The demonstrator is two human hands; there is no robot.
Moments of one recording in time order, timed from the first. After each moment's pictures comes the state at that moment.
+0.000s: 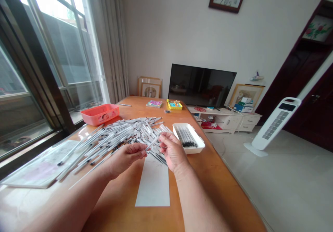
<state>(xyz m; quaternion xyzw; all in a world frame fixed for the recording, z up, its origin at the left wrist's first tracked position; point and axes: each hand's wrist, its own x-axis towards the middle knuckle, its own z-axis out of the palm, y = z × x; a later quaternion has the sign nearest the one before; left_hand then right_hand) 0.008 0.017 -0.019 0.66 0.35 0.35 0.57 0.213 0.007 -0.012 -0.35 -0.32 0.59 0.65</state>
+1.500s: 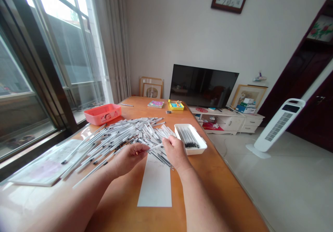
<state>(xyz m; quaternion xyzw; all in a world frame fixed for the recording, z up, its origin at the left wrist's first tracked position) 0.010 0.016 -0.017 0.76 0.39 0.34 0.40 0.225 0.008 -0.022 -0.57 -0.59 0.24 0.52</state>
